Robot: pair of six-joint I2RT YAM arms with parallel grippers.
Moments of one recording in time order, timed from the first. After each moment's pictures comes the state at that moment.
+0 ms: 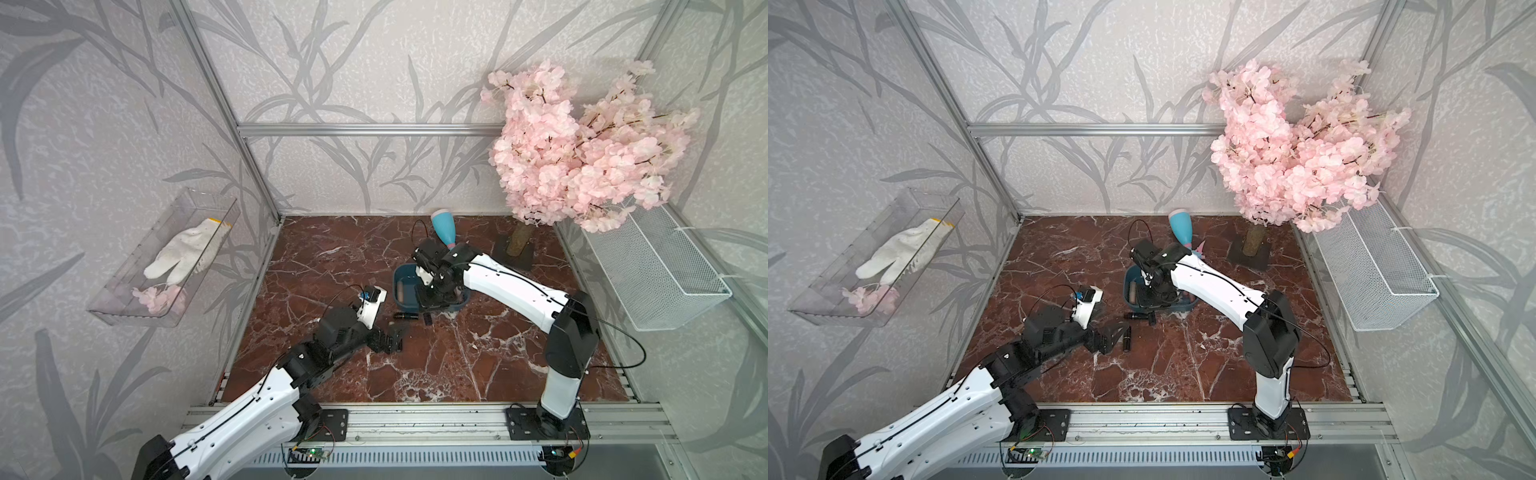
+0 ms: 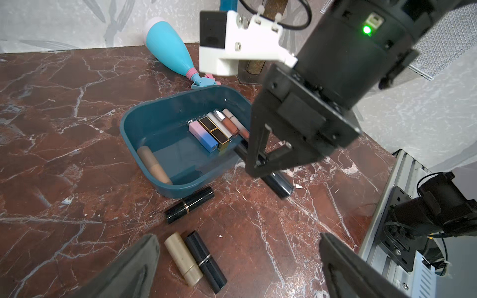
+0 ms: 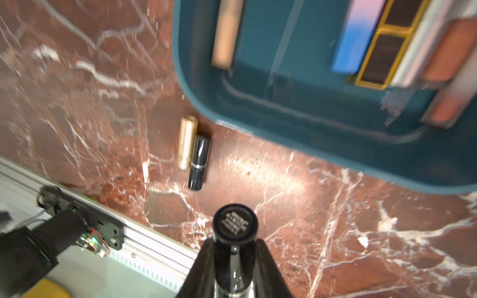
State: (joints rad) left arm -0.72 0.75 0.49 -0.14 0.12 -0.26; right arm 0.77 1.86 1.68 -1.16 -0.20 0.57
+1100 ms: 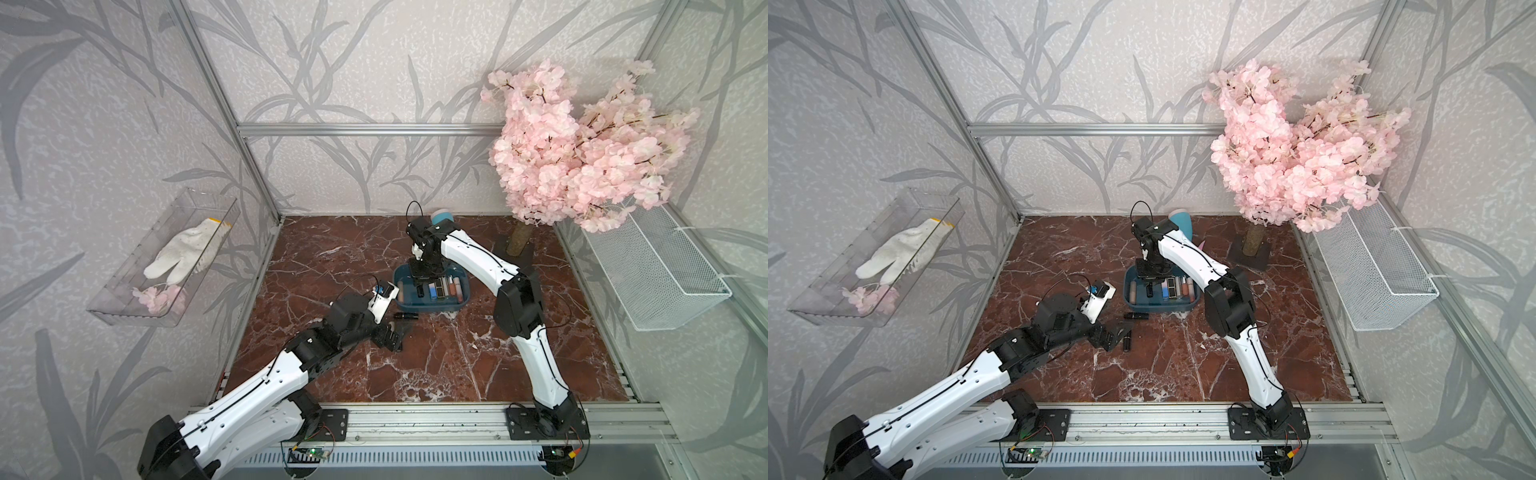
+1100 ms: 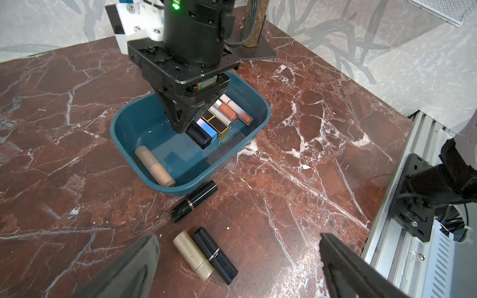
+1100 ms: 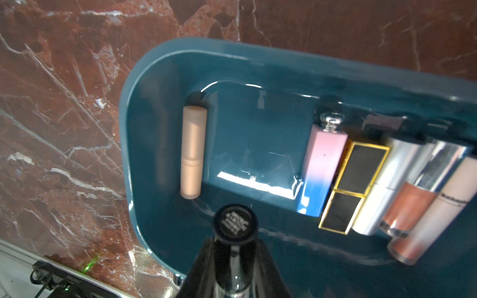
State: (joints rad) left arm -0.72 0.88 0.62 -0.28 0.15 -0.12; right arm 0.64 2.33 2.19 -1.27 -0.19 0.48
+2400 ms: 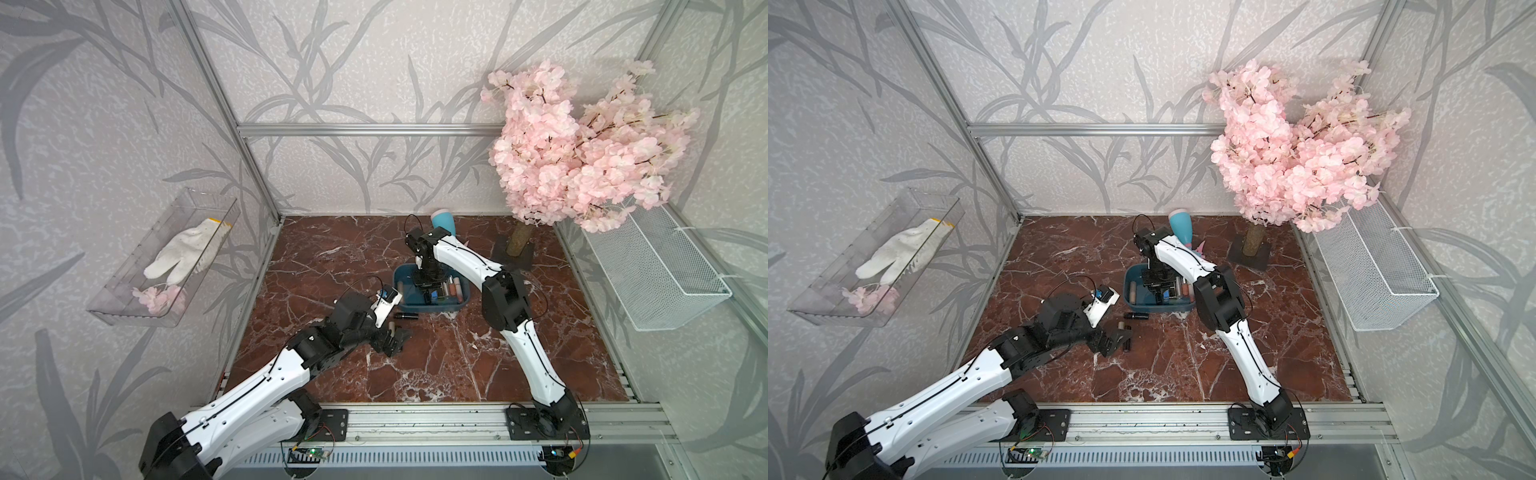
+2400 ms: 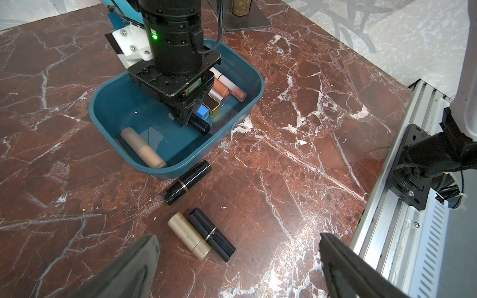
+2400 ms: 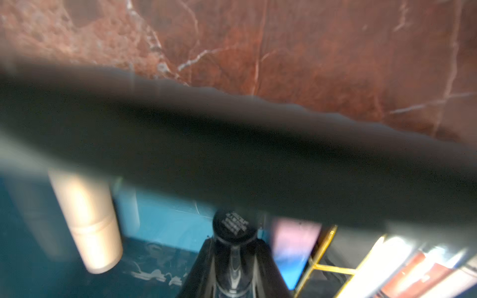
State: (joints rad) left arm -0.72 0.91 0.64 -0.36 0.20 -0.07; right arm 0.62 2.47 2.23 -1.31 -0.10 0.44
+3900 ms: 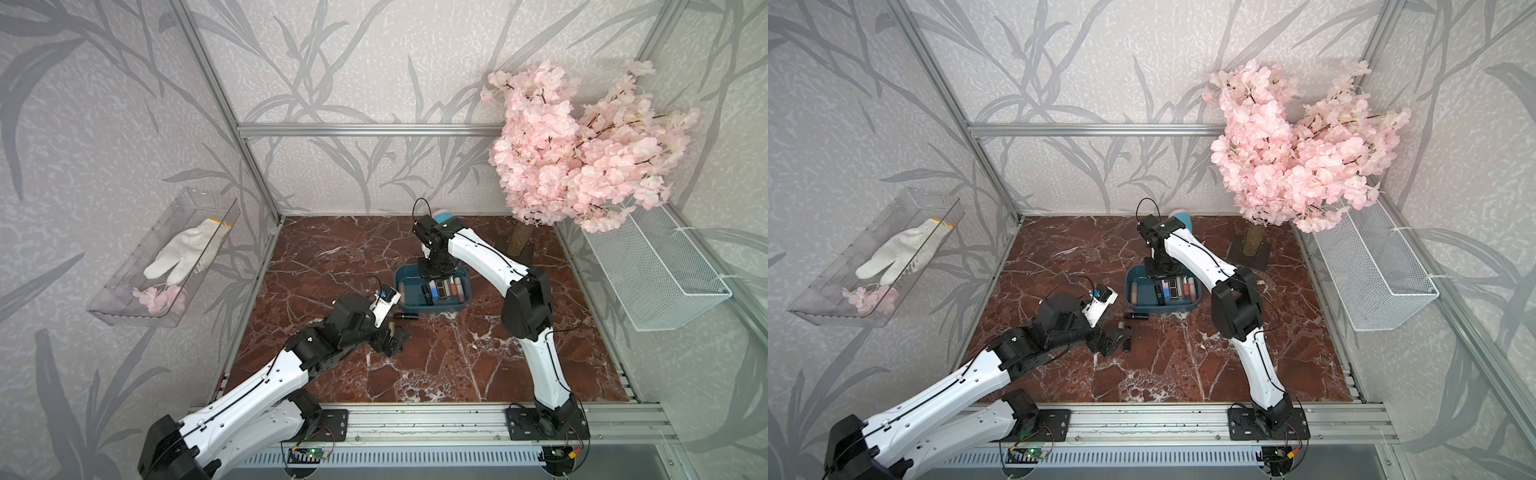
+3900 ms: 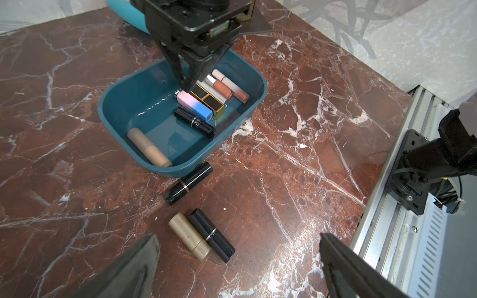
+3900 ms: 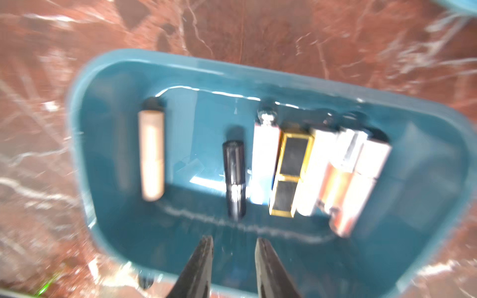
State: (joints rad) left arm -0.72 0.87 0.64 -0.36 0.17 -0.11; right arm 0.63 2.21 2.10 -1.30 -0.06 0.46
